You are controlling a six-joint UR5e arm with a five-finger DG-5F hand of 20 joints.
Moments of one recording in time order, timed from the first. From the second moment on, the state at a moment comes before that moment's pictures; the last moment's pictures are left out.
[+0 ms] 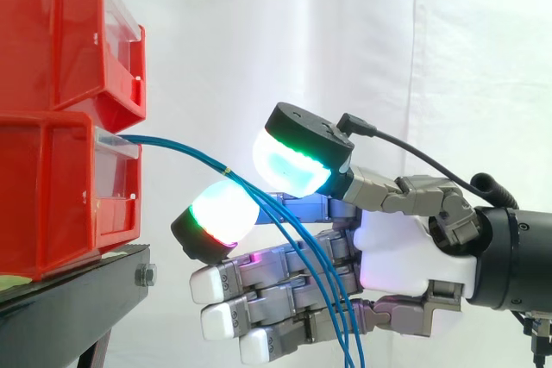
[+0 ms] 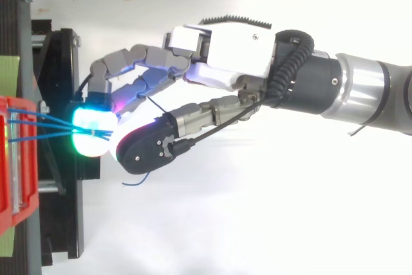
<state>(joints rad) 0.11 -2.37 -1.25 -2.53 -1.35 -0.09</state>
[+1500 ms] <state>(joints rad) 0.10 -2.37 -1.25 -2.53 -1.37 -0.09</state>
